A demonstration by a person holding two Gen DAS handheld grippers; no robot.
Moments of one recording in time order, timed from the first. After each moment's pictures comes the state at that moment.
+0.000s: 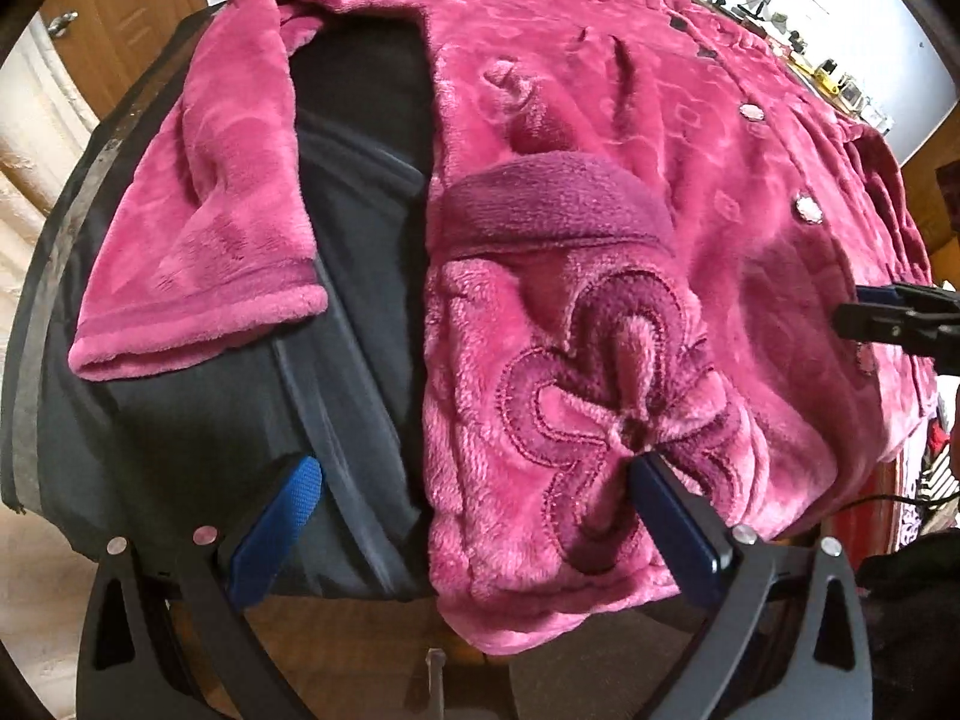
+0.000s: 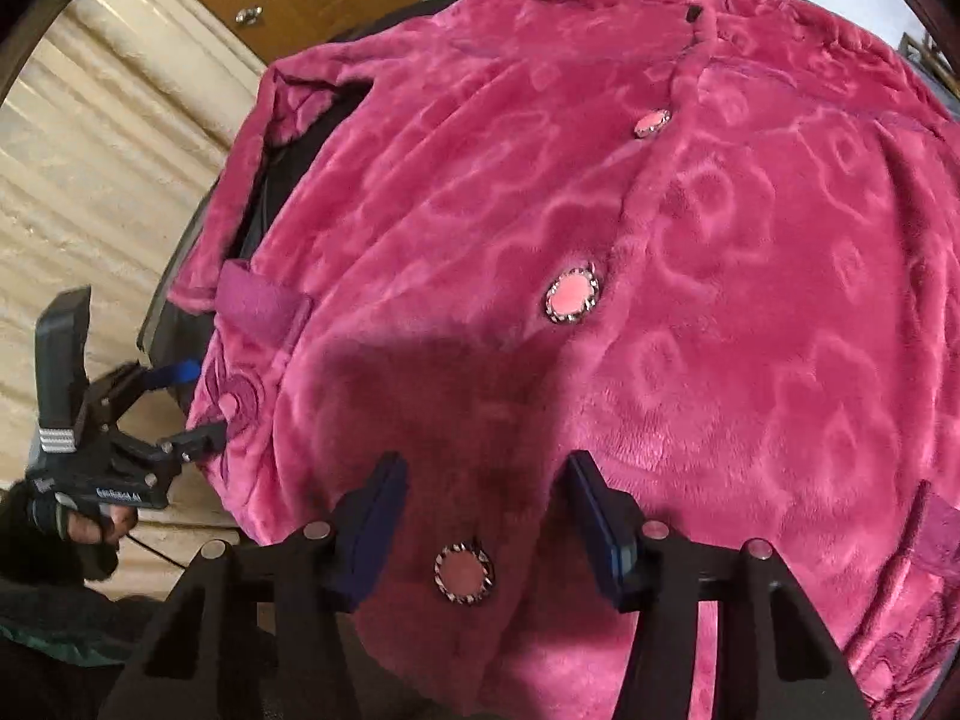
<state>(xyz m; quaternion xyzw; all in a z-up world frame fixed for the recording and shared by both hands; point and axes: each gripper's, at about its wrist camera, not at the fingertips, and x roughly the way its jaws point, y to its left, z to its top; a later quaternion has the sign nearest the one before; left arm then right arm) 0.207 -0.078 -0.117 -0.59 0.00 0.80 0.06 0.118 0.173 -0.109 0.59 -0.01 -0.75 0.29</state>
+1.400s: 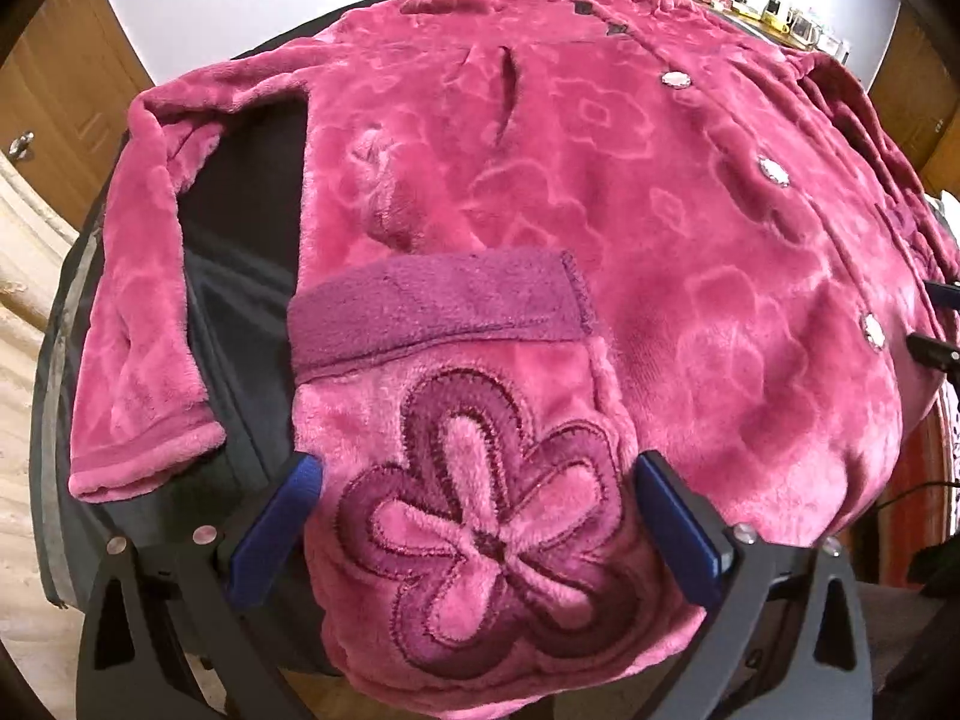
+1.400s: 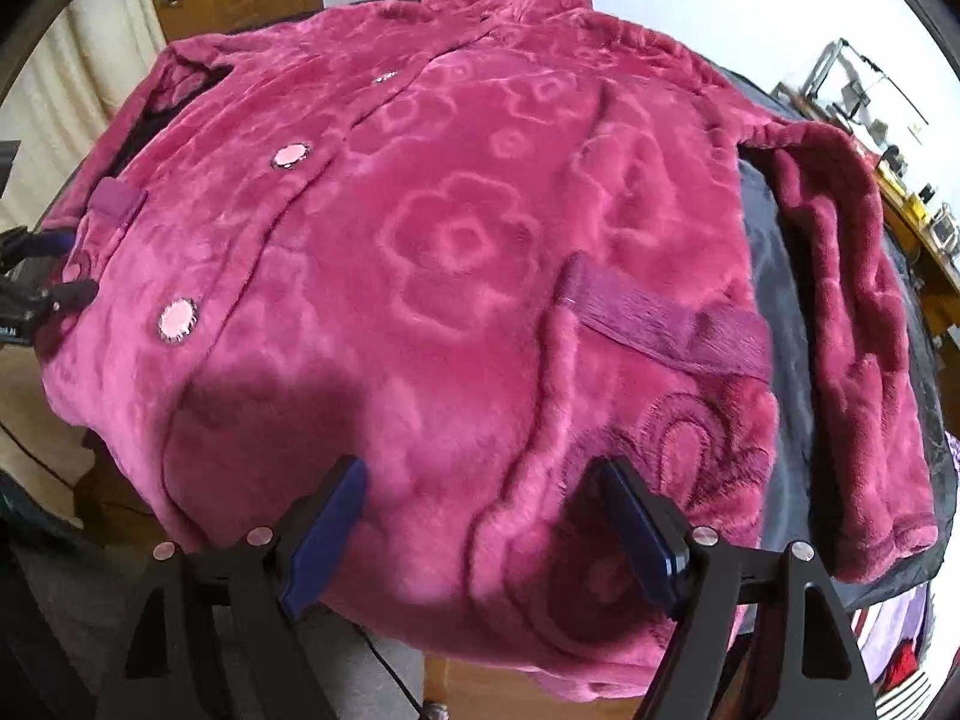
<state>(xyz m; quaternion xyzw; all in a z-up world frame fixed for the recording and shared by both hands) 0.169 -0.033 -0.121 -0.55 0.10 0.82 0.09 0.178 0.284 -0.116 0.54 0.12 -0.82 0.12</state>
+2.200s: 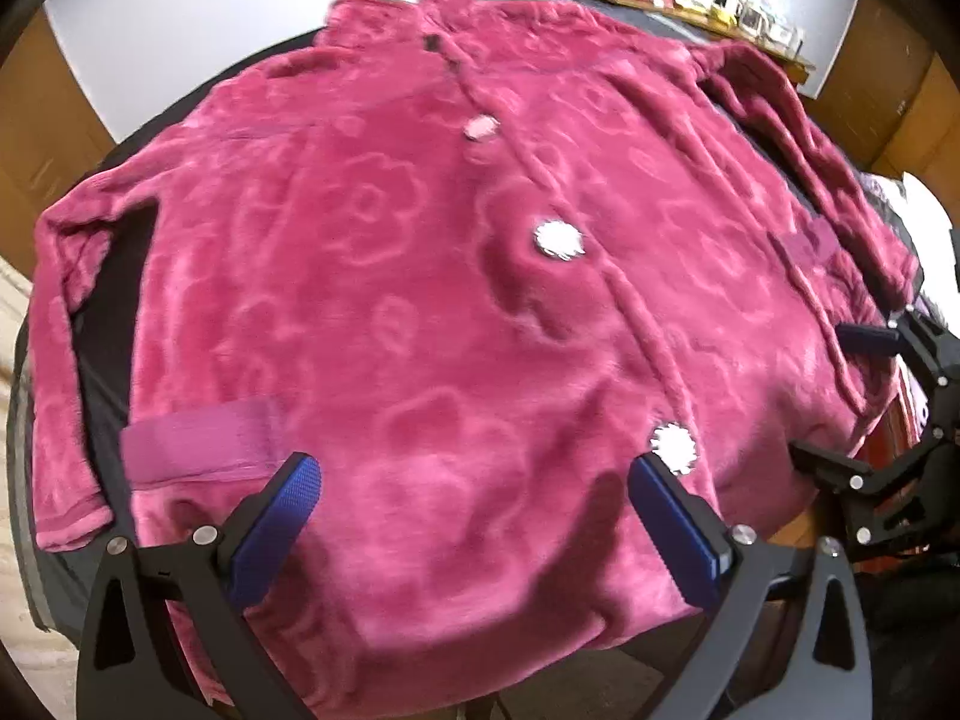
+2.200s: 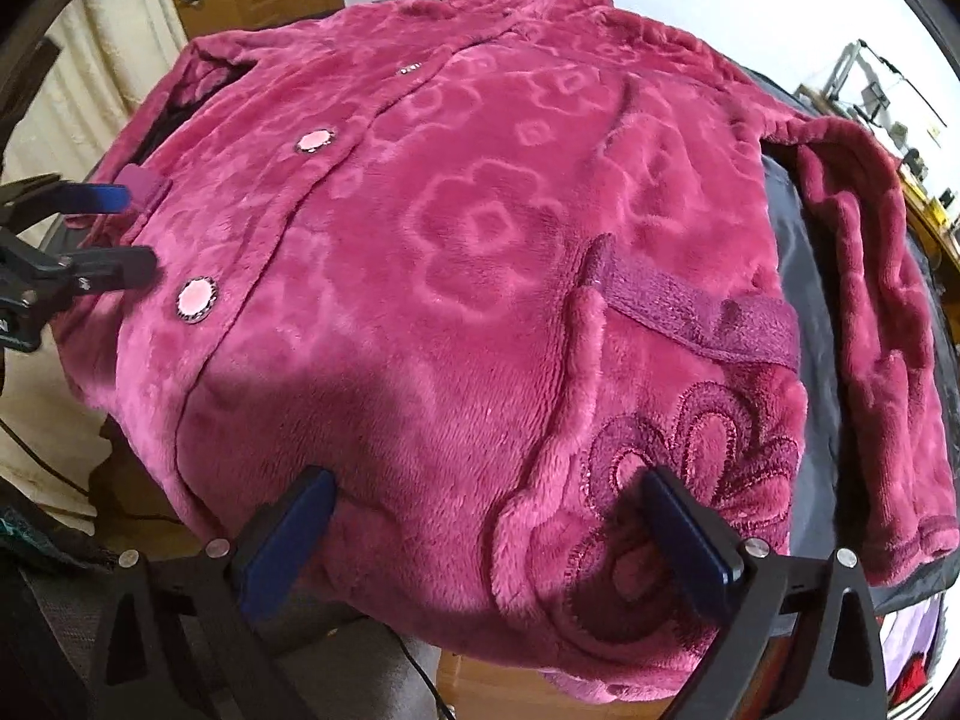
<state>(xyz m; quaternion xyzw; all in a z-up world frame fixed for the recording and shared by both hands) 0.158 0.084 -0.095 -0.55 0.10 0.82 0.14 0.171 0.288 -0.122 0.53 0.11 -0.82 0.16</state>
